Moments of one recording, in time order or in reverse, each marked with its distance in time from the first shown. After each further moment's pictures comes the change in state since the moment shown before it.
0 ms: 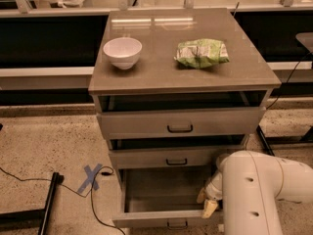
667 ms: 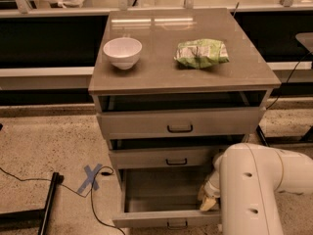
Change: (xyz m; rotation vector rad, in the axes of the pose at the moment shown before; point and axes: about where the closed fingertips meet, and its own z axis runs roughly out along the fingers) arm -0.003 -0.010 -0.011 0.075 0.091 -0.003
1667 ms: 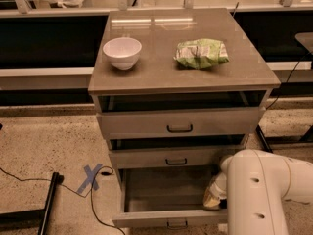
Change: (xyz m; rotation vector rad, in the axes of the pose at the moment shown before) arm 0.024 -0.005 -0.001 0.040 -0.013 0.004
